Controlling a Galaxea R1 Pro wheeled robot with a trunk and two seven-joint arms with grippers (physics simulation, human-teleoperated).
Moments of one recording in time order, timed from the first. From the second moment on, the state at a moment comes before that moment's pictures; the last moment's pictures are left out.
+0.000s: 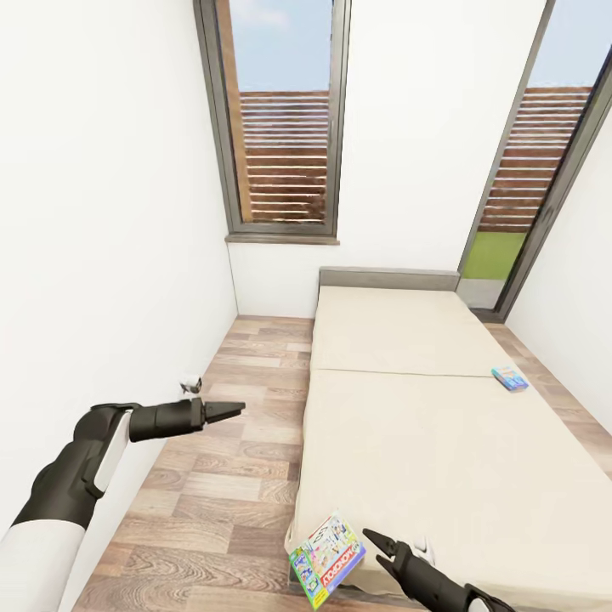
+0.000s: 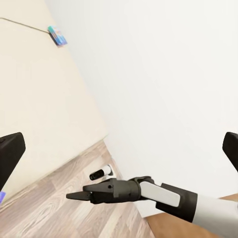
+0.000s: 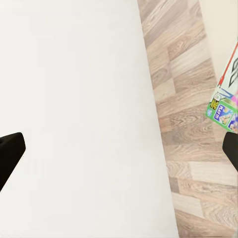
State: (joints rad) left arm -0.63 0.20 0.08 -1.15 0.23 1.03 -1.29; right arm -0.30 -0.09 -0.08 -0.55 -0.67 0.48 0.84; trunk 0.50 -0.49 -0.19
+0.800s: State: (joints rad) left arm -0.64 0.20 0.08 -1.14 0.23 1.04 -1.29; right arm -0.30 -0.09 -0.08 -0.51 -0.68 0.47 0.84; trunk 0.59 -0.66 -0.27
